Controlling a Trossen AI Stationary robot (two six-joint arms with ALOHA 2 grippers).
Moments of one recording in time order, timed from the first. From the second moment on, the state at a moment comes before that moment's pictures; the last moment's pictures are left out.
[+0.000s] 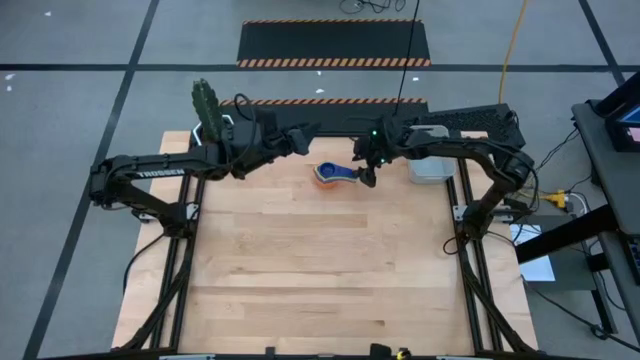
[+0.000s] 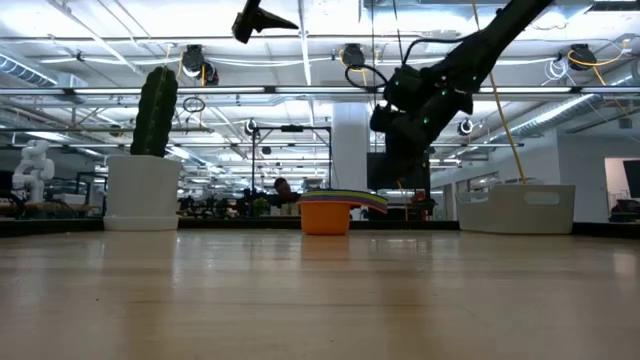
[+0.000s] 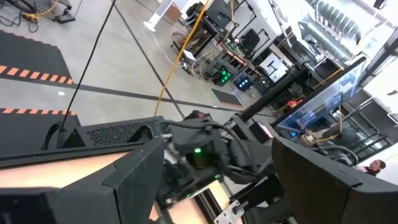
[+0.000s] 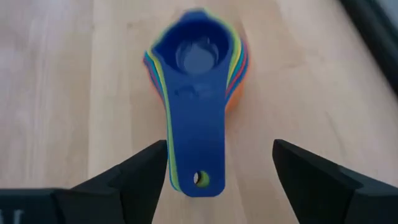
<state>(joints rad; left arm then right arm) 0.17 1.36 1.25 0.03 -0.44 -0.80 -0.63 1.65 0.97 -0.22 -0.40 -0.27</state>
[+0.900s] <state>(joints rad) 0.16 1.36 1.25 0.03 -0.42 -0.80 -0.46 1.76 0.97 -0.23 -0.28 -0.13</state>
